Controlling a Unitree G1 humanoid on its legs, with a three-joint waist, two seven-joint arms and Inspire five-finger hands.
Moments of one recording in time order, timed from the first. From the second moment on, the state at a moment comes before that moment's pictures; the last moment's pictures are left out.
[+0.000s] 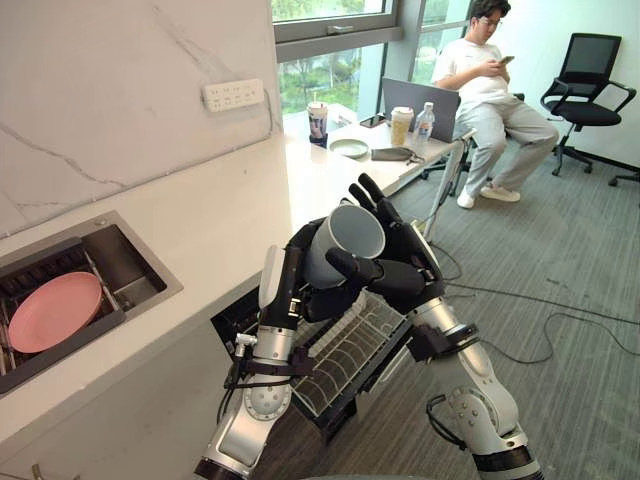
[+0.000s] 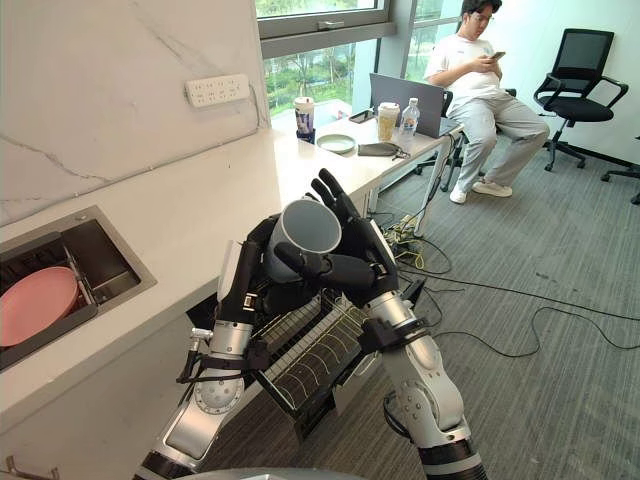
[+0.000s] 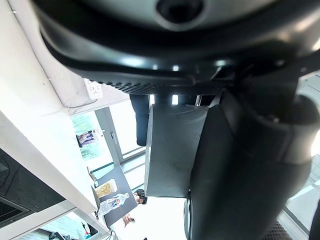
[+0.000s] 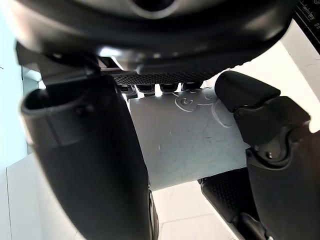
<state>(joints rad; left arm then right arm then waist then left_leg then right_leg) 0.07 0.12 -0.33 -0.04 0.38 -0.37 0.37 0.01 -0.17 0.18 -0.26 0.65 0.01 0.25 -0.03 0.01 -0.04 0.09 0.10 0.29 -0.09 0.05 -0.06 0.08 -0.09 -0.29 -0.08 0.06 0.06</state>
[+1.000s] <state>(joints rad) 0.06 0.13 -0.32 -0.09 0.35 -0.34 0.31 0.00 -0.18 0.21 -0.26 0.51 0.03 0.13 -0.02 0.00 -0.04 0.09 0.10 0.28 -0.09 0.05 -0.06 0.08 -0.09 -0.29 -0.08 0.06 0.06</state>
